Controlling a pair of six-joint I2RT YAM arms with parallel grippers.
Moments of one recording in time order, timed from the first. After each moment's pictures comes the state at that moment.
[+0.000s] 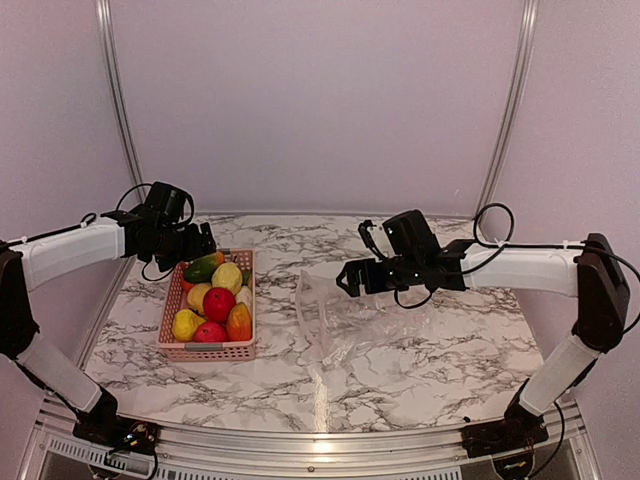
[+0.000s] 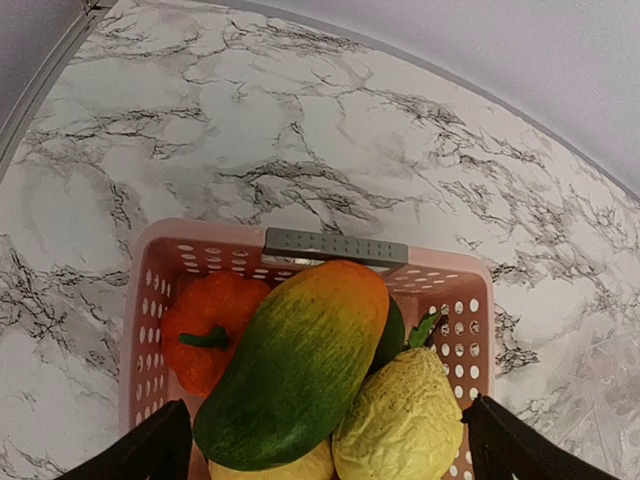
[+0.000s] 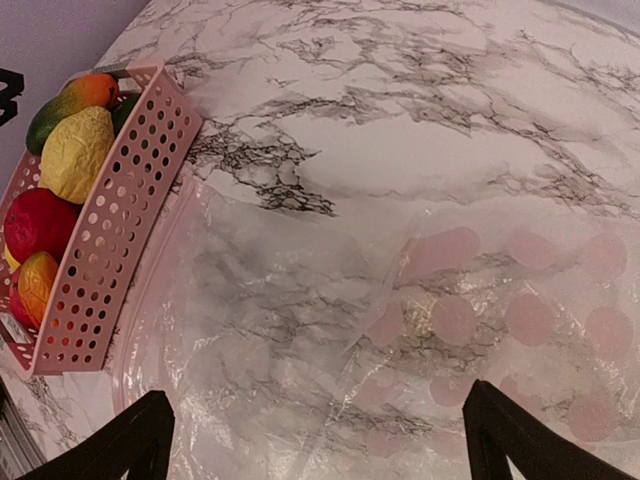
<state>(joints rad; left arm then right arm) -0.39 1.50 1.10 -0.42 -0.16 -0.62 0.73 1.60 1.06 -0.17 -0.06 0.37</state>
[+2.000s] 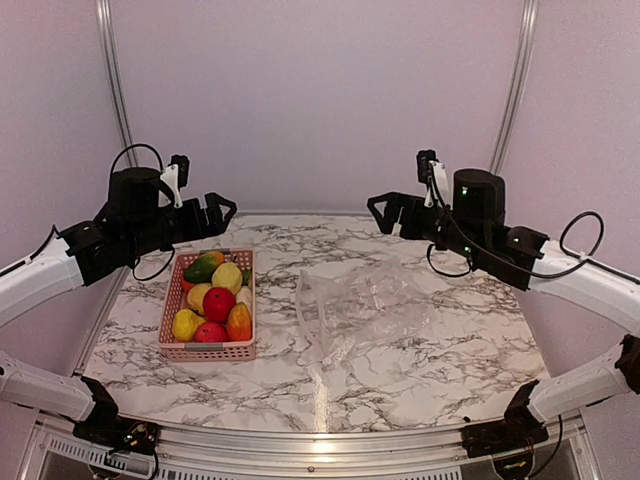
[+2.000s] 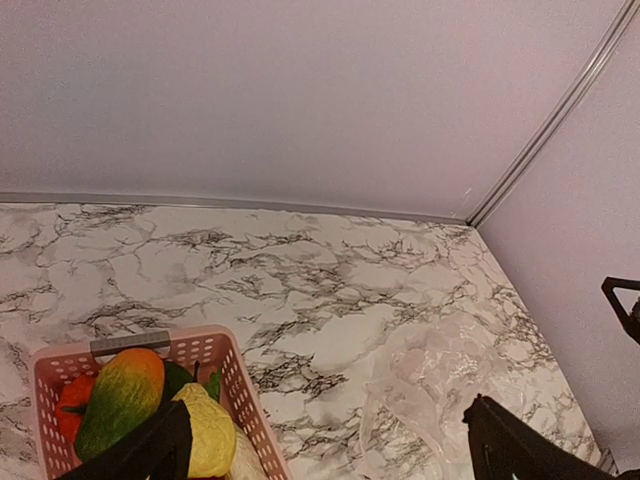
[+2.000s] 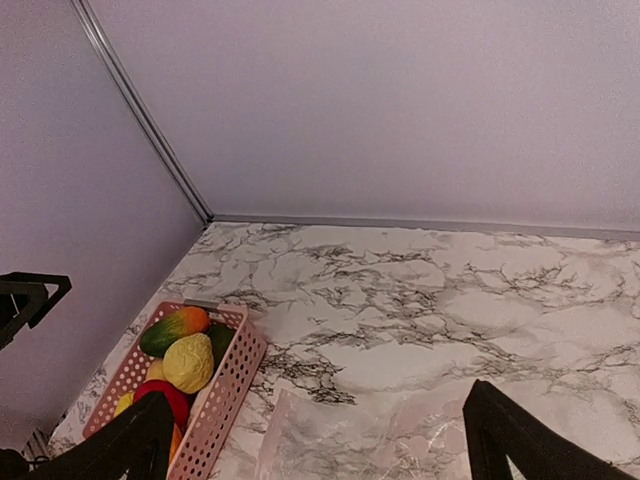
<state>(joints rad) -0.64 1.16 1.03 -0.18 -0.14 -0.48 0.73 1.23 1.05 -0.03 0.14 0.41</state>
